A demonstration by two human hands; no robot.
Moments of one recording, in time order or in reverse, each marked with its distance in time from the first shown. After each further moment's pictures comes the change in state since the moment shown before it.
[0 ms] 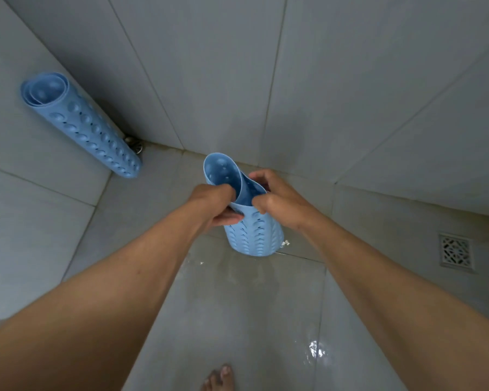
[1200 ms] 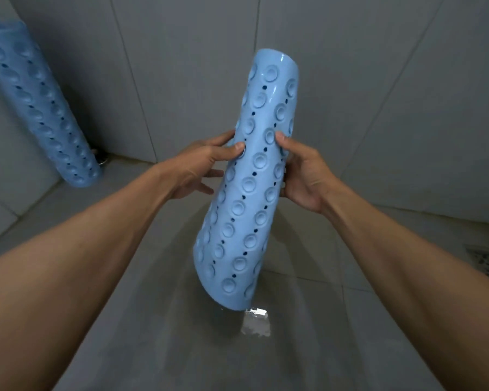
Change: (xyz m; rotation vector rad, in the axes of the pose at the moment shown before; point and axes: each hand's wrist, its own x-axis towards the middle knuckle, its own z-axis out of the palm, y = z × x) left_hand 0.113 -0.092 0.028 0.188 -0.355 0.767; right_hand 0.071 0.170 -0.002 0.479 0.051 -0.356
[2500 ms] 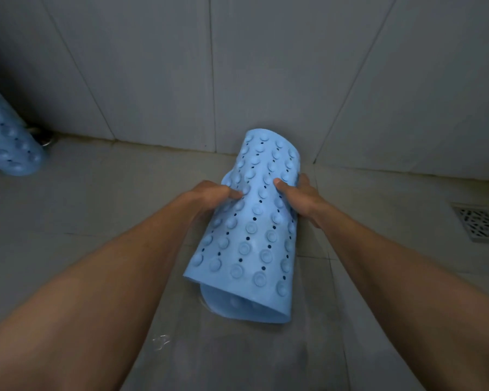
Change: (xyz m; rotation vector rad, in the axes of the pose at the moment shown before) left_hand 0.087 -0.113 0.080 0.180 0.099 -0.414; right_hand 0.003 0.127 -0.091 -0.501 0.493 0.404
